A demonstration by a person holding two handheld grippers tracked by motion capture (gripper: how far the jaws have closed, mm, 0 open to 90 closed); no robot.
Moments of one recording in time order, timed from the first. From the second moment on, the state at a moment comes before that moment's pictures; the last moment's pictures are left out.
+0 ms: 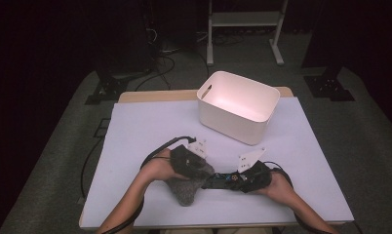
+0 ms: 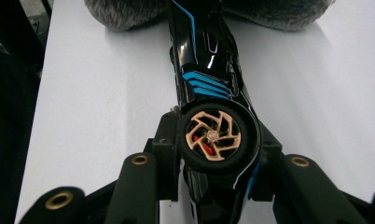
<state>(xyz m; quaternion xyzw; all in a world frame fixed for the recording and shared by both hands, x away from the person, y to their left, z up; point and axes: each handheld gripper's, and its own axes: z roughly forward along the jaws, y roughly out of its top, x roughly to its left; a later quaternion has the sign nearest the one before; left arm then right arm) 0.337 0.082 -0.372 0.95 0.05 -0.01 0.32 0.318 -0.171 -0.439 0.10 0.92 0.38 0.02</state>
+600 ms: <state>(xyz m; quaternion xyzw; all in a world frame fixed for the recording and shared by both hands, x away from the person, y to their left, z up) 0.339 0.103 -0.386 0.93 0.08 -0.03 0.36 0.329 -0.125 -0.415 0.07 0.94 0.32 0.03</state>
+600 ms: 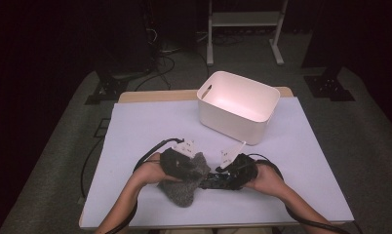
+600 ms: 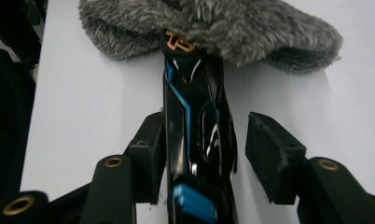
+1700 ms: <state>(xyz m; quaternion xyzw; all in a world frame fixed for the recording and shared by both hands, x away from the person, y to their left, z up) 0.345 0.109 -0.400 0.91 0.08 -0.07 0.40 0.328 -0.118 -0.414 0.06 0.95 0.29 0.03</state>
